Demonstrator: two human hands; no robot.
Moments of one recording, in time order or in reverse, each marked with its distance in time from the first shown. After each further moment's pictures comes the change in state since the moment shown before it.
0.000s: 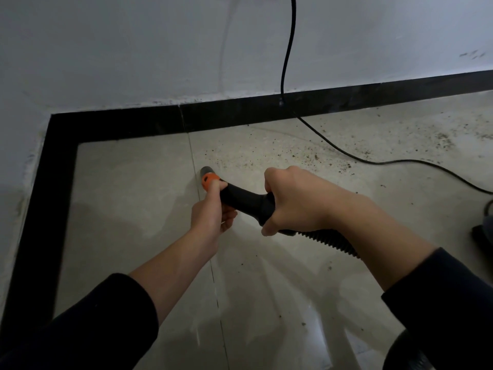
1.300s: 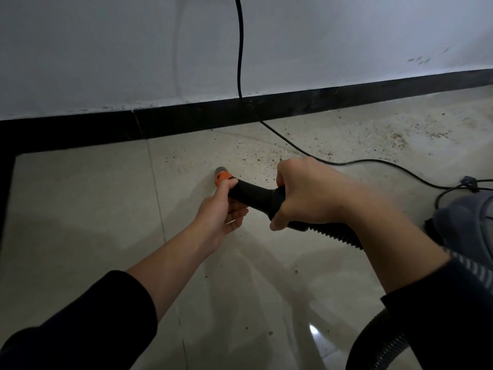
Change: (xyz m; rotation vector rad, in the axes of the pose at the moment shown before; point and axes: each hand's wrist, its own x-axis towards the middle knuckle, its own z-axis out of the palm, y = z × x) left_hand -0.008 -0.003 0.073 0.045 -0.307 -0.053; right_hand -0.027 0.057 -0.024 -0.012 0.051 0.204
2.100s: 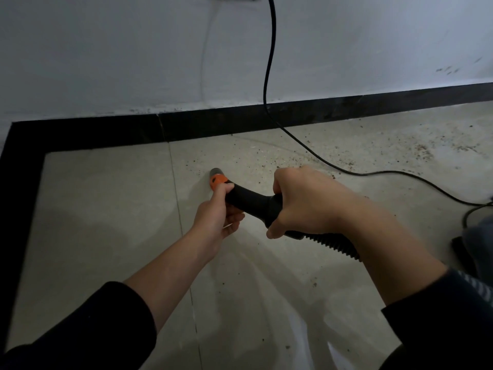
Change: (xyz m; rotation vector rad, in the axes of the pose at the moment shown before) left_hand 0.005 0.009 -0.034 -0.008 0.143 0.045; right_hand 0.021 -0.032 0.006 -0.011 -0.009 -0.077
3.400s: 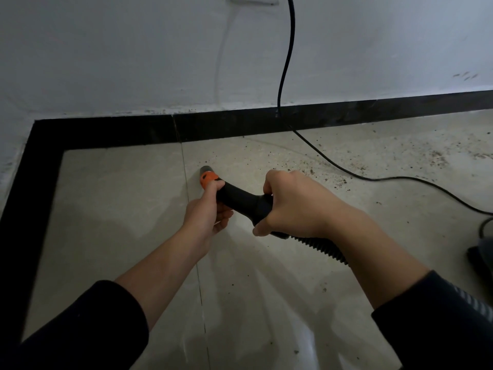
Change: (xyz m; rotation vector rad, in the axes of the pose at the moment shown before) left_hand 0.007 0.011 -0.030 -0.016 0.114 0.034; right_hand 0.016 -0.020 0.013 0.110 0.020 -0.049
